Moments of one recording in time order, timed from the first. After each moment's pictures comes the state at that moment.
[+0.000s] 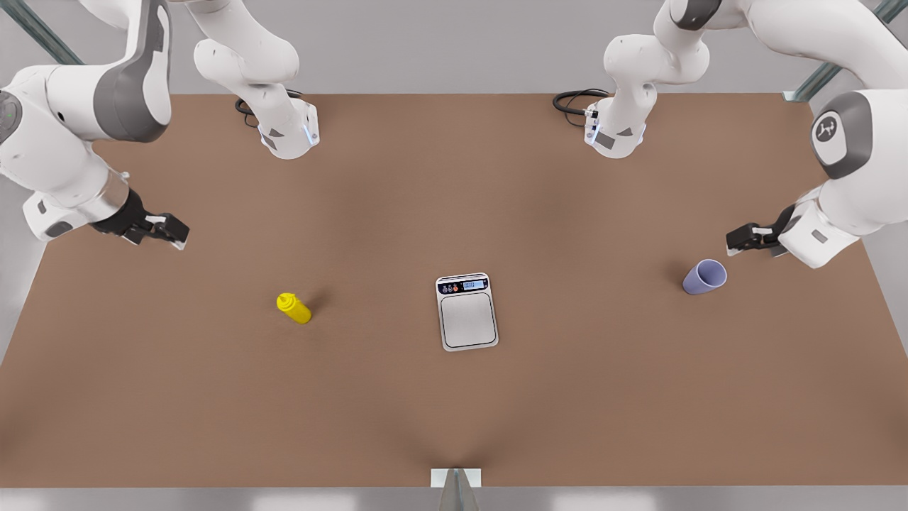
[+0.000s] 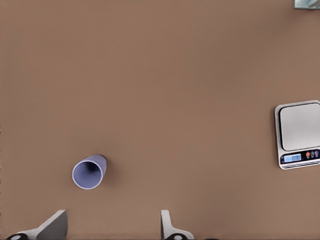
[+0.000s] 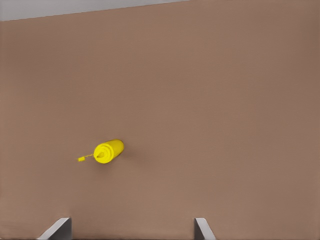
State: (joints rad) left arm -0.12 0.22 0.20 -1.32 -0.08 1.43 0.08; right arm -0.01 0.05 0.02 -1.53 -0.01 1.59 0.10
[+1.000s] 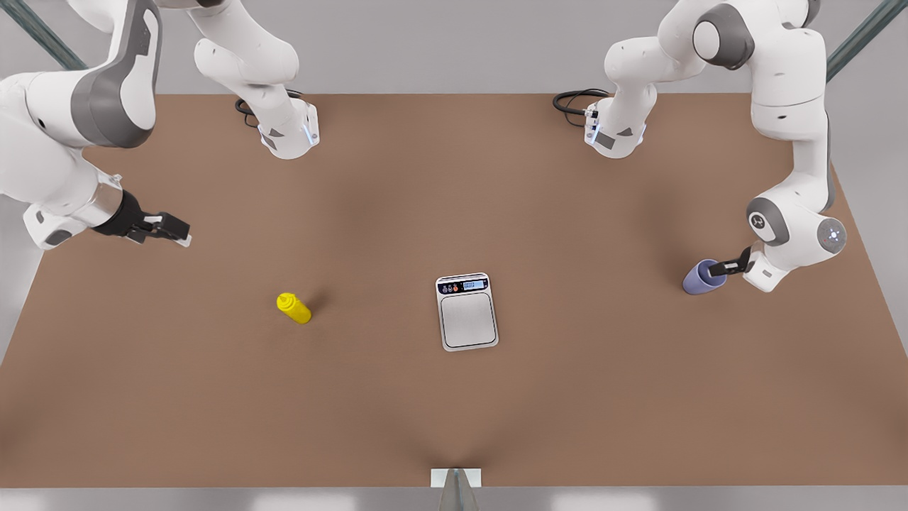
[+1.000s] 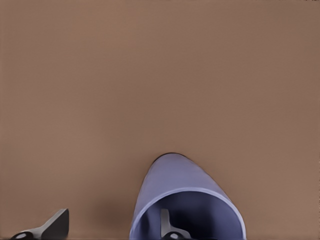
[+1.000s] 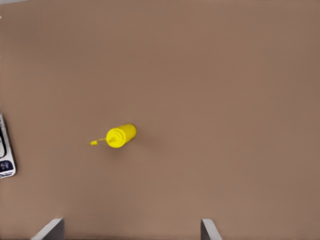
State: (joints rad) left arm 0.10 0.36 0.31 -2.15 -0.16 2.33 0.34; right arm -0.06 0.09 0.04 -1.48 0.07 1.51 0.07
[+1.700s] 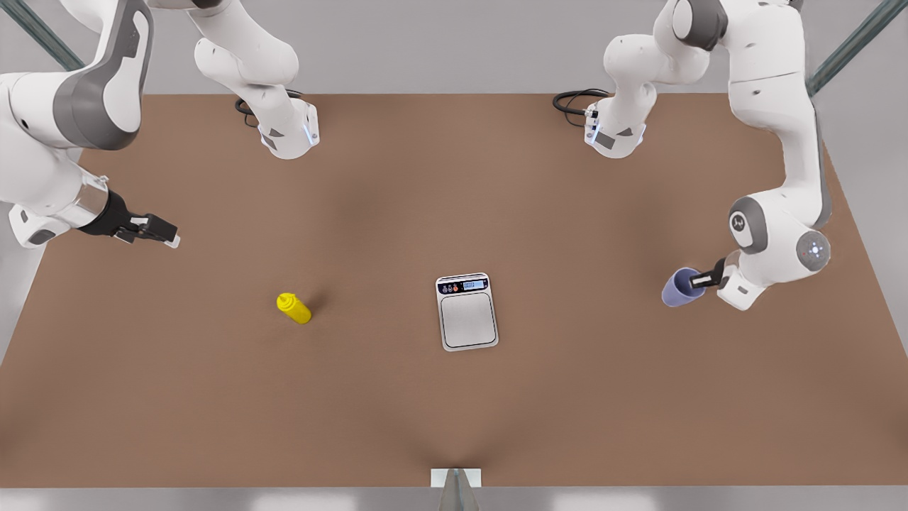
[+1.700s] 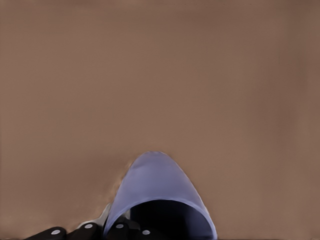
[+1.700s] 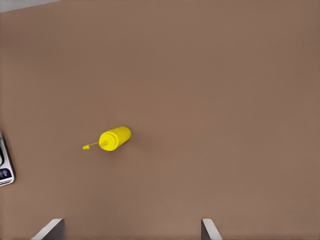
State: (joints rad) left arm -0.23 0.29 0.30 -1.96 -0.17 2.06 -0.07; right arm -0.10 0.10 0.03 -1.47 0.11 1.51 0.09
